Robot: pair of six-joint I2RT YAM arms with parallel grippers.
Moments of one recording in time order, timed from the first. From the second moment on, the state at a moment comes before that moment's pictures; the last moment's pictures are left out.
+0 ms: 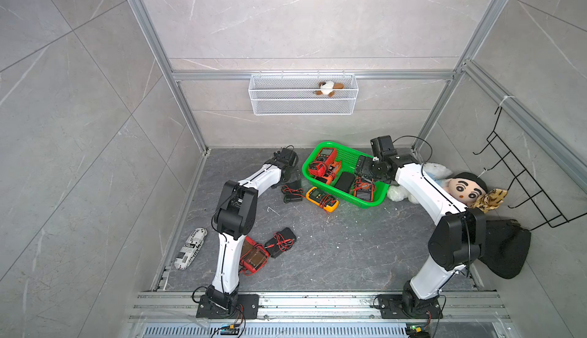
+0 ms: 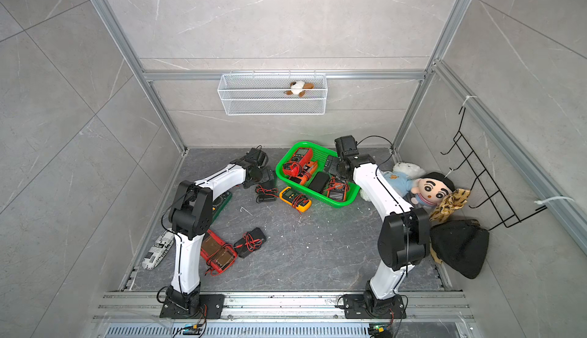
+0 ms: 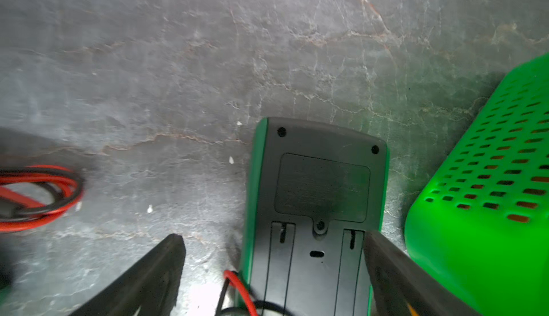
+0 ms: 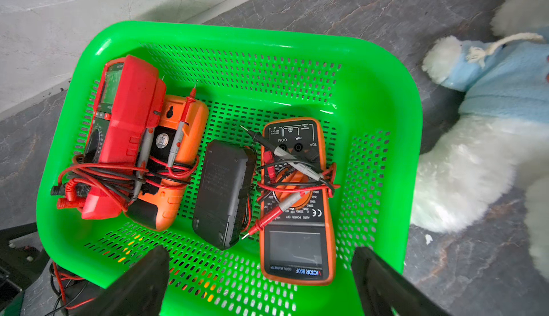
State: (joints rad) left arm -0.44 2.18 1.71 -0.57 -0.14 -0.65; right arm 0.24 1.73 1.54 -0.75 0.14 0.53
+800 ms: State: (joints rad) left arm -0.45 2.14 1.61 -0.56 -0.01 -0.50; right arm 0.26 1.74 1.54 -0.75 0.14 0.53
